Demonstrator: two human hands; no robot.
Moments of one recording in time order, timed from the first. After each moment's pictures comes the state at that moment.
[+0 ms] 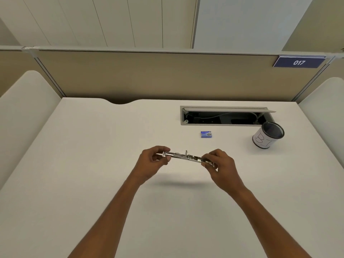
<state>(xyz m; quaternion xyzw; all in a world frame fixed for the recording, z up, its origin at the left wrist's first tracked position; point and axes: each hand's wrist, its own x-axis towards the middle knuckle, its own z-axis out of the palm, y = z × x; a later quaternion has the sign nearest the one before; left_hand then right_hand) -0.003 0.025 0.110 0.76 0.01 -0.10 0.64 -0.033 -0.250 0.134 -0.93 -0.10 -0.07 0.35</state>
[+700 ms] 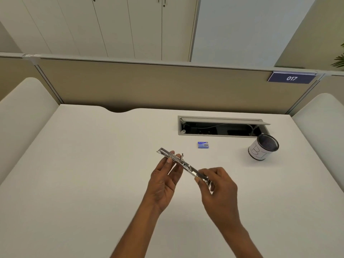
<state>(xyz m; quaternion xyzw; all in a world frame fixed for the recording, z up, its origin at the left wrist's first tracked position) -0.034 -0.044 0.146 0.23 0.13 -0.11 0.96 -0.085 -0.204 0.190 -0.90 0.00 -0.18 0.41</state>
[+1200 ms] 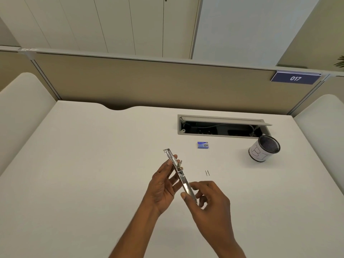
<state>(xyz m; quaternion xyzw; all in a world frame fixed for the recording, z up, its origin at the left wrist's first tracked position) -0.031 -0.045 0.127 0.28 0.16 -0.17 0.93 -0.106 -0.188 0.184 -0.86 0.03 -0.11 0.49</state>
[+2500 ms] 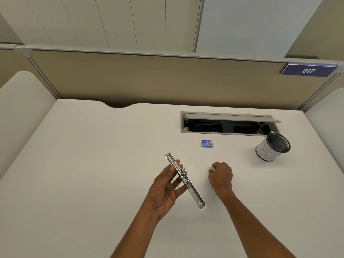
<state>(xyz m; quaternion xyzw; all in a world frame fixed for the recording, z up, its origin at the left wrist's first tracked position) -0.026 -0.040 0.109 0.27 0.17 -0.20 0.93 0.042 -0.255 0.049 -0.95 0.19 0.01 0.25</state>
